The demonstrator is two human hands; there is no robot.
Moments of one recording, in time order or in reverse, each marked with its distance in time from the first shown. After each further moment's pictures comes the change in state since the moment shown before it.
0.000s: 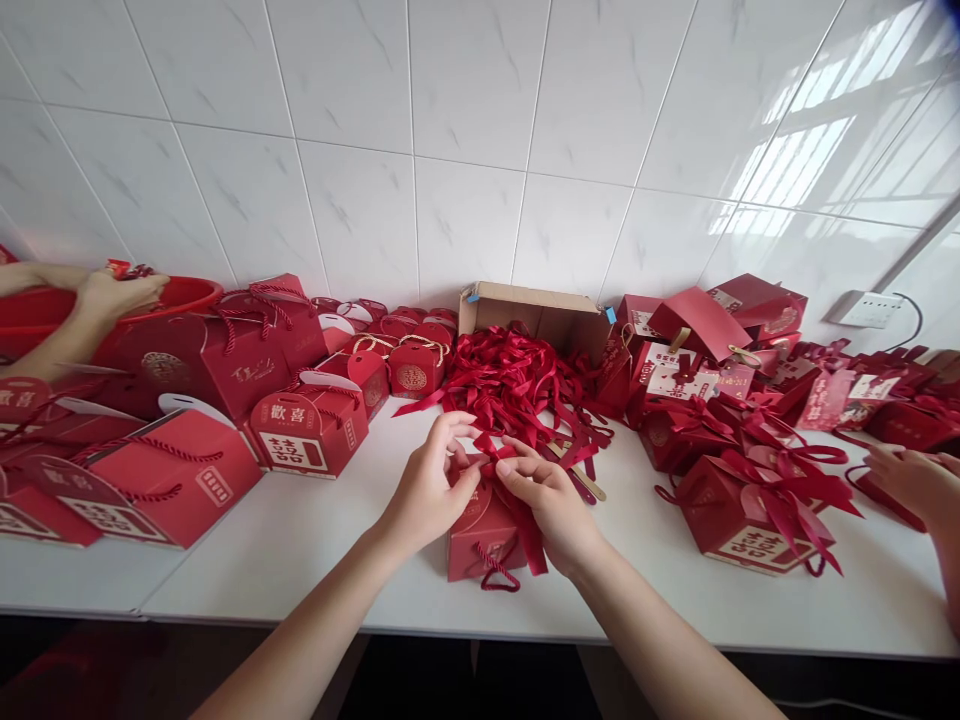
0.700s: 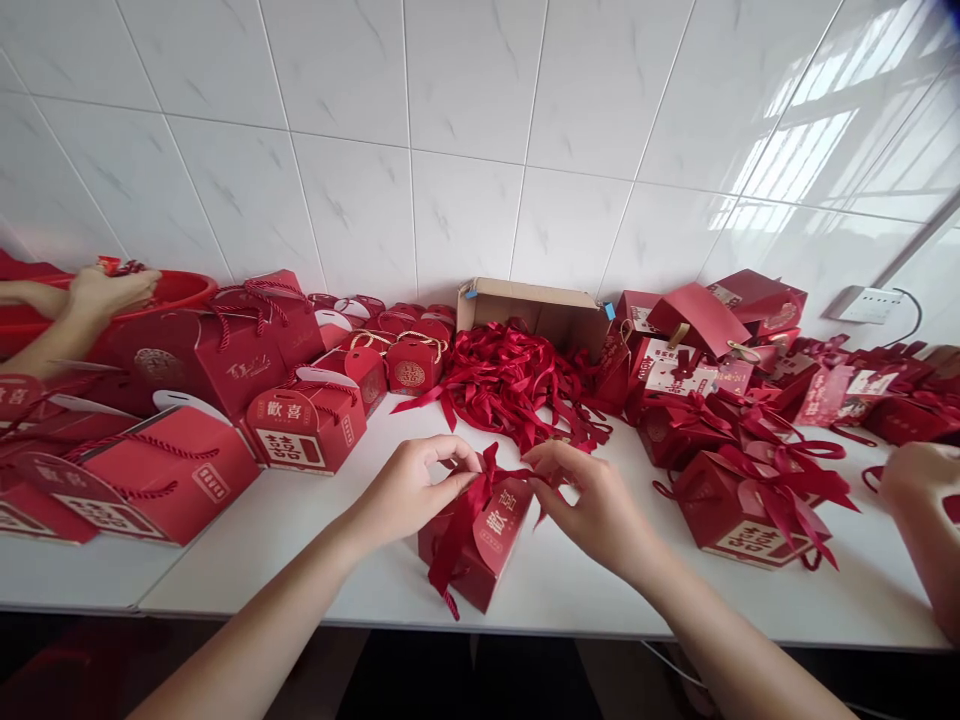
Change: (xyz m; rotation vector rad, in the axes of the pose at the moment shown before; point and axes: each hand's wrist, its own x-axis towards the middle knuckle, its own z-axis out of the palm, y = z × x) left_hand 0.003 0.015 -0.026 0.019 -0.271 -0.054; right_hand -0.025 -0.033 -0.039 -0.830 -0.030 -0.315
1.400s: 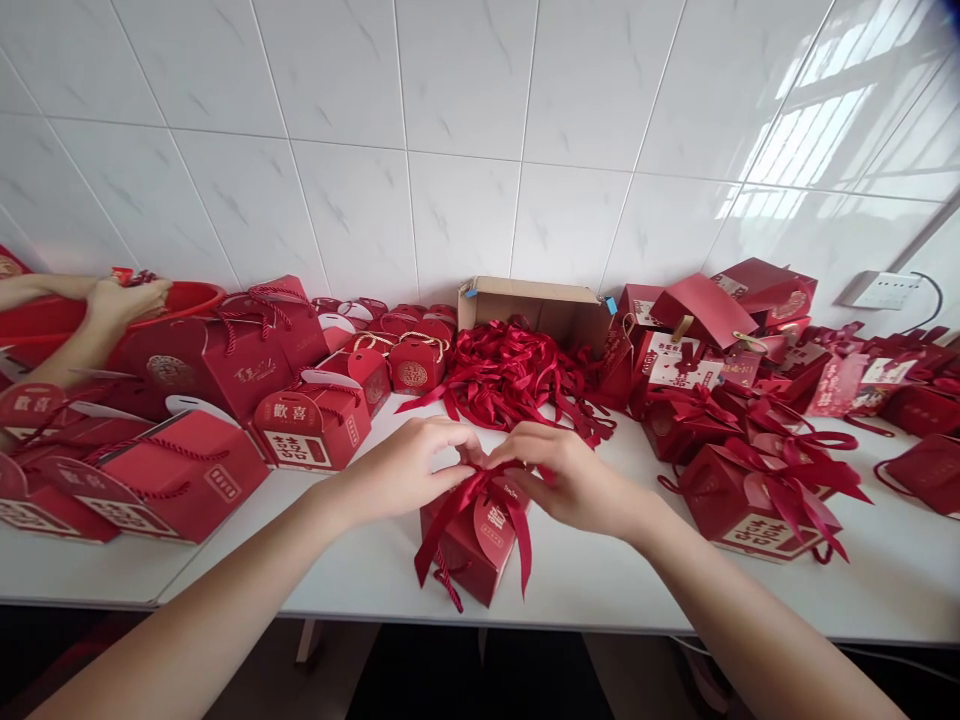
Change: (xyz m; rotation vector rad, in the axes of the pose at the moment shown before) left_hand 0.014 0.025 -0.025 0.358 -0.216 0.098; right_hand 0.032 -0.005 -0.004 0.164 -0.283 -0.437
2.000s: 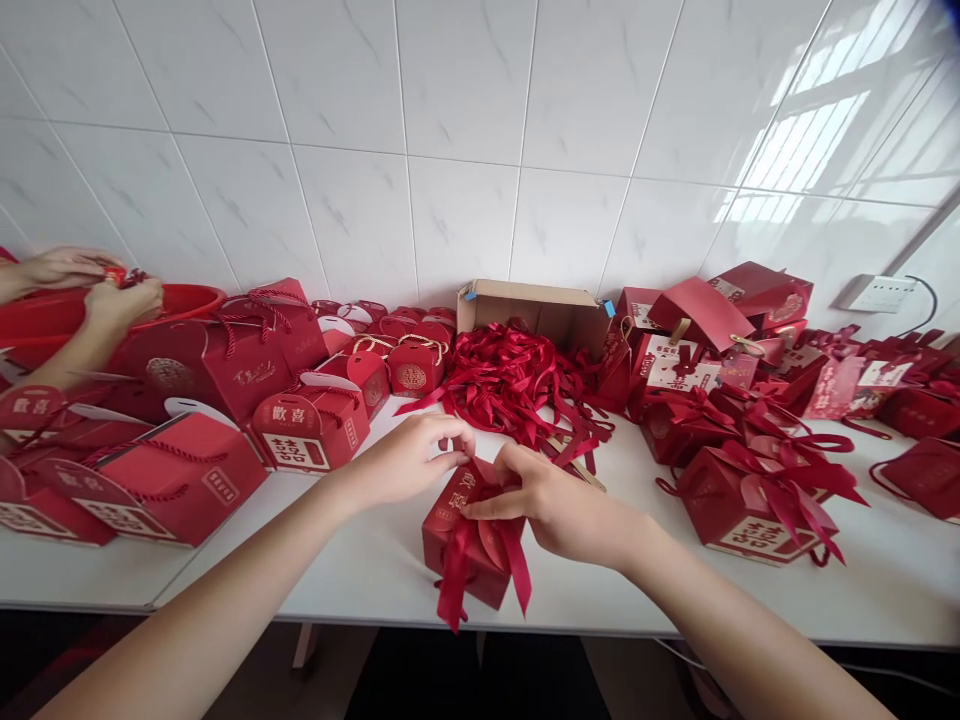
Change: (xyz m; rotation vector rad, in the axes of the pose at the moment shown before) left_hand 0.010 -0.018 0.002 -0.035 0.019 0.001; right_hand -0.007 -0.002 0.011 -0.384 -0.310 0.017
